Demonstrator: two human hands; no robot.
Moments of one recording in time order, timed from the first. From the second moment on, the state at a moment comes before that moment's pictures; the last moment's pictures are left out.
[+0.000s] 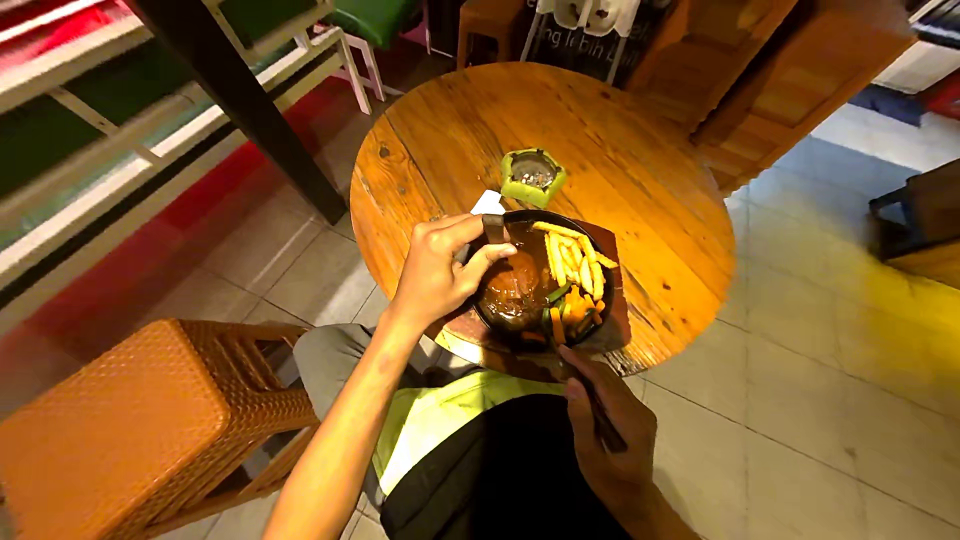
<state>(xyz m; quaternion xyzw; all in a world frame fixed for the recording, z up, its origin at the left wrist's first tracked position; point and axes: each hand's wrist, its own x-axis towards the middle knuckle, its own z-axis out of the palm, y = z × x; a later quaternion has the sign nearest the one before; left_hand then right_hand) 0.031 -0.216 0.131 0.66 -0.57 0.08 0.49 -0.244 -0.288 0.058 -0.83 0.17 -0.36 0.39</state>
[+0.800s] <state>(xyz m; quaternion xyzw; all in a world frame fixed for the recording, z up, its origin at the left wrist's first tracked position) 0.059 -0.218 0.144 0.60 -0.58 0.01 0.55 -0.208 -0.284 0.058 -0.84 0.21 -0.37 0.33</state>
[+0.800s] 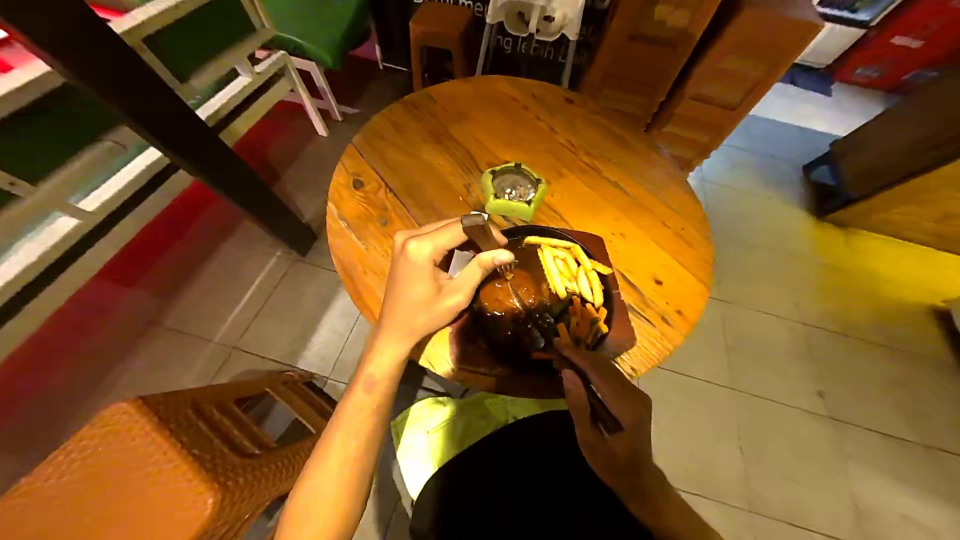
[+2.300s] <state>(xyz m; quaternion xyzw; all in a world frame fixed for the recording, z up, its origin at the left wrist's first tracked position) 0.066 -0.253 0.156 0.59 -0.64 0.00 0.49 -0.193 -0.288 0.055 -0.85 0.21 -0.38 0.31</state>
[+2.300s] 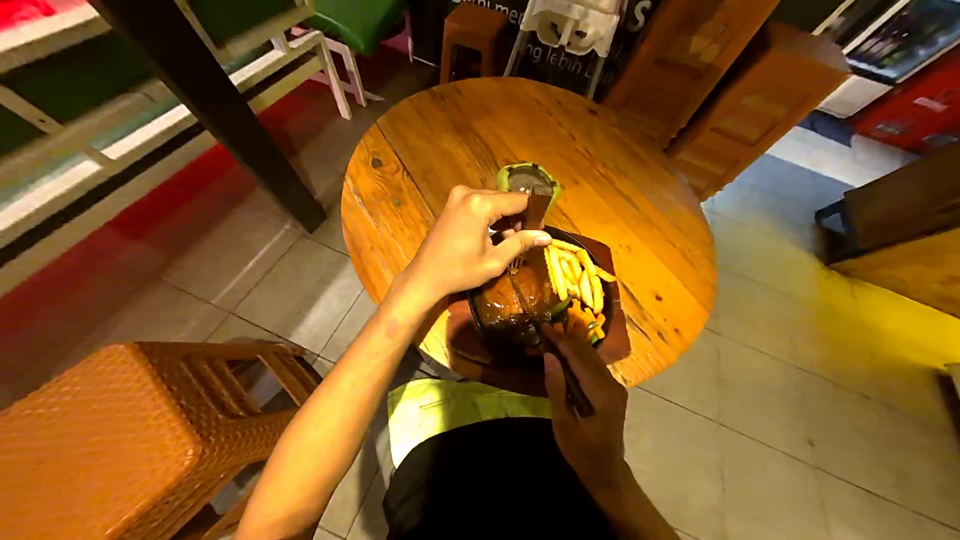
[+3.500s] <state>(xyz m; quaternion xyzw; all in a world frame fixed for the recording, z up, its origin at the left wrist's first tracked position) 0.053 -0.261 0.146 0.60 -0.66 0.01 0.45 -0.166 -0.276 0.048 -0.87 0.25 -0.37 0.21</state>
